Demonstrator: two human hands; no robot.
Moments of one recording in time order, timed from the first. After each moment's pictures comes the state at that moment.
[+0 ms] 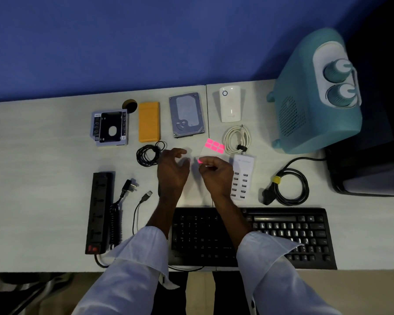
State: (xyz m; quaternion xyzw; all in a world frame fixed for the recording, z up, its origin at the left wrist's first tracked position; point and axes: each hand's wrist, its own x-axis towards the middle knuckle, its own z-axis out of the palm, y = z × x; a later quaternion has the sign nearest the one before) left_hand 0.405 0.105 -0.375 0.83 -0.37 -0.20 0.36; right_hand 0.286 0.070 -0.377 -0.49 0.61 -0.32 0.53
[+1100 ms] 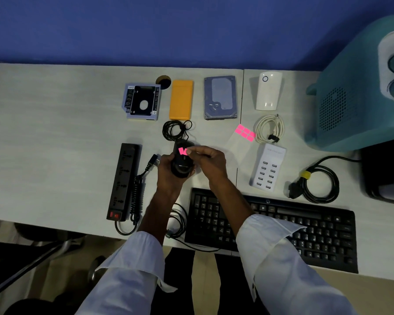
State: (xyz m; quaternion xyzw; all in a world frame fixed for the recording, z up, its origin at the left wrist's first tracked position) left_hand 0.438 0.184 -0.352 0.56 0.10 -0.53 0.63; right_hand 0.349 0.111 -0.355 -0.40 0.51 -0.22 0.73
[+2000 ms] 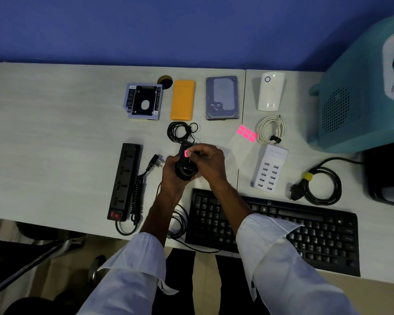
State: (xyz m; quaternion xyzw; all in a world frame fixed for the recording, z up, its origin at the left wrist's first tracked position) left_hand 0.431 0.183 -0.350 0.54 0.08 -0.55 0.63; right_hand 0.354 0.108 -0.374 -0.54 0.48 -0.24 0.64
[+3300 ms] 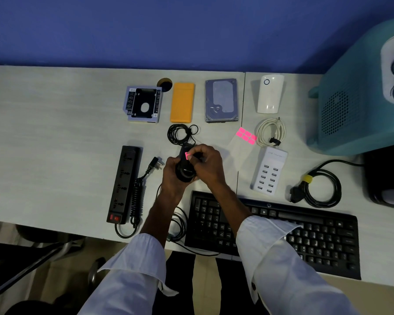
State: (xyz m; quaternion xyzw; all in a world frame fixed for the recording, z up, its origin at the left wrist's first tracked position) left_hand 0.432 0.179 -0.351 0.55 0.09 -0.56 0.61; right_hand 0.357 0.107 -0.377 -0.58 0.49 -0.22 0.61
